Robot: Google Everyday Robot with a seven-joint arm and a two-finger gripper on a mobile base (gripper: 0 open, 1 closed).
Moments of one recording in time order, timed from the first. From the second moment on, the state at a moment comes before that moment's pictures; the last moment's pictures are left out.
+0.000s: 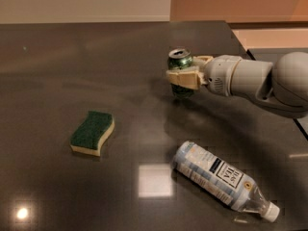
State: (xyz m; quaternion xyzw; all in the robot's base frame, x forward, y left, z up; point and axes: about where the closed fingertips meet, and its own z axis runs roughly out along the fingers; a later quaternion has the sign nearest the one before) arm 0.596 -0.081 0.914 -0.34 0.71 0.24 0.56
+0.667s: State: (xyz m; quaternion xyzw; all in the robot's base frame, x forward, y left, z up) arm 0.603 -0.090 0.910 -0.33 0.68 0.29 0.59
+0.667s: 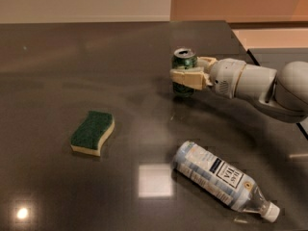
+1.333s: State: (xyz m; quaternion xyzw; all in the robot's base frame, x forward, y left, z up) arm 0.606 -0.095 0.902 -0.32 0.66 0.32 0.60
